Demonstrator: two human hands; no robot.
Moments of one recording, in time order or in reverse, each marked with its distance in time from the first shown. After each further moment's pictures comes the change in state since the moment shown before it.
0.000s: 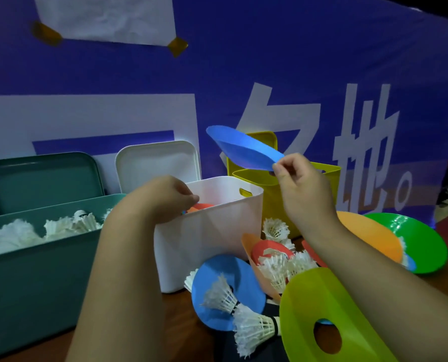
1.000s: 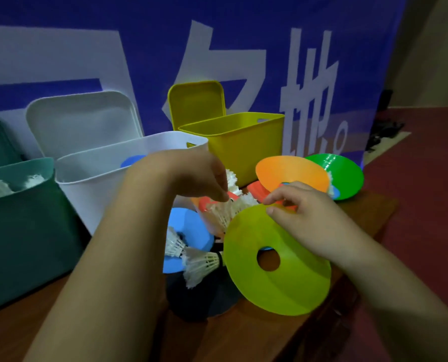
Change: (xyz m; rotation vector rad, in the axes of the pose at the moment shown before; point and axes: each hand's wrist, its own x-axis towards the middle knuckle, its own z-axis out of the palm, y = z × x) left_hand -0.016 0.101 0.084 0.376 -0.384 0.516; right_hand -0.123 0.034 -0.117 -0.339 -0.444 0.208
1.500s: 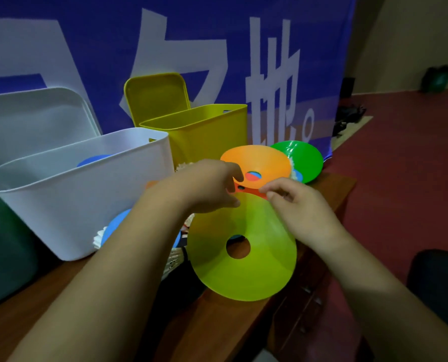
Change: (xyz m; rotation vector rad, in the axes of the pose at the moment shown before) left_hand 0.040 0.066 0.053 -0.024 0.109 0.236; right_hand -0.024 0.057 -0.007 0.180 0.244 0.169
